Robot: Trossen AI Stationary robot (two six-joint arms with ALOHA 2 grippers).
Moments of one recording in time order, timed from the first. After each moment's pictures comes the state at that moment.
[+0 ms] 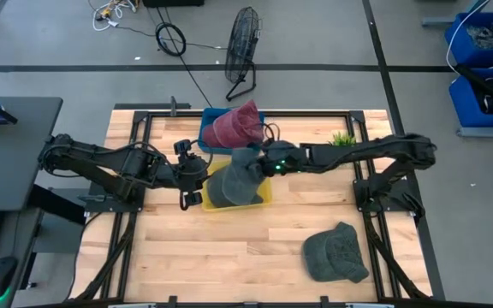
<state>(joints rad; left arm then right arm) -0.24 1.26 1.28 -0.91 -0.57 -0.17 -0.05 1.58 1.08 -0.09 0.10 0.91</state>
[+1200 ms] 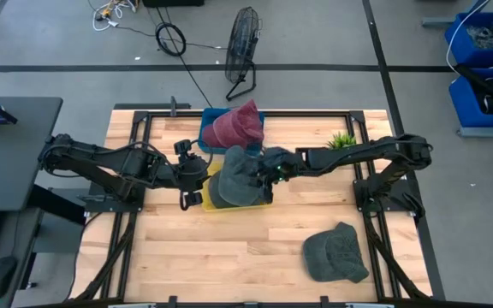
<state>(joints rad) -0.24 1.27 1.28 -0.90 -0.57 -0.17 -0.03 1.61 1.09 -0.16 -0.02 0.17</state>
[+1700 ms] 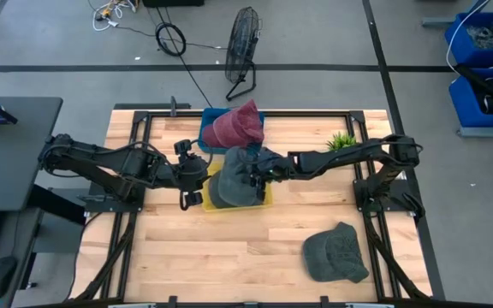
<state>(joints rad) -0.24 1.27 1.28 -0.90 -0.57 -0.17 -0.02 1.72 1.08 -0.07 0.10 0.13</state>
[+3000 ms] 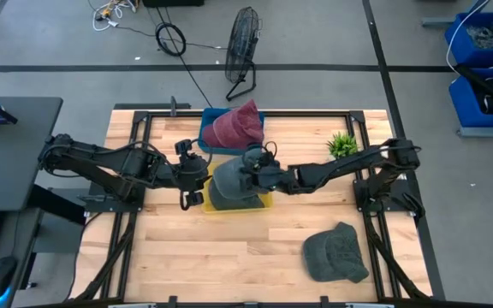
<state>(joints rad) -0.24 1.27 1.28 -0.88 -0.57 -0.17 0.09 1.74 1.08 0.07 0.53 0.98</state>
